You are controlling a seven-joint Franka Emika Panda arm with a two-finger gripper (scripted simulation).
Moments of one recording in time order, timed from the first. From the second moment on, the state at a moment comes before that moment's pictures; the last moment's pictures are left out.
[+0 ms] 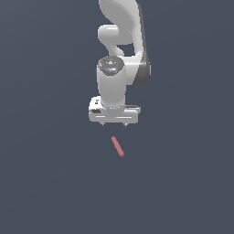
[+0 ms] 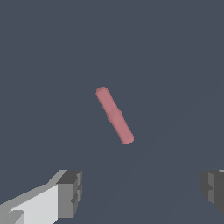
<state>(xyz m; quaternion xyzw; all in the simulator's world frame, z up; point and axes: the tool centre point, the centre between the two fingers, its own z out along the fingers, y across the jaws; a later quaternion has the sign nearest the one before) -0.006 -0.012 0.163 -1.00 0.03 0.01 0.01</state>
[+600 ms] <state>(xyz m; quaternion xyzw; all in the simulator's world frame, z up) -0.006 0.020 0.165 -1.00 0.01 0.00 0.02</state>
